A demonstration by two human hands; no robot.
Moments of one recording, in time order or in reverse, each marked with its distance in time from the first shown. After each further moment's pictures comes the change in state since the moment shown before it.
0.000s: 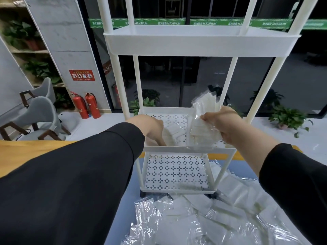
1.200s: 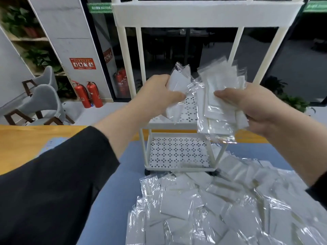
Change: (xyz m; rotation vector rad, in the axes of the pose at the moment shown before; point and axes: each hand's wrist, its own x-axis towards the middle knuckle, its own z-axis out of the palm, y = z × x) left_hand -0.134 0.029 0.005 -1.067 0.662 0.198; right_hand -0.113 -0.007 -0.034 0.227 -0.141 -0.190
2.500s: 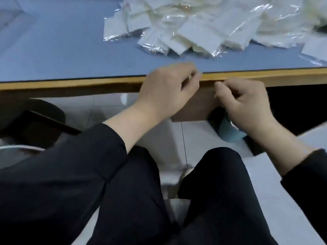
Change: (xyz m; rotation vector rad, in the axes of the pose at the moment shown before) left_hand -0.450 -0.299 0.298 0.268 0.217 0.654; right_hand -0.364 0.522 -0.002 -0.711 0.152 -0.580
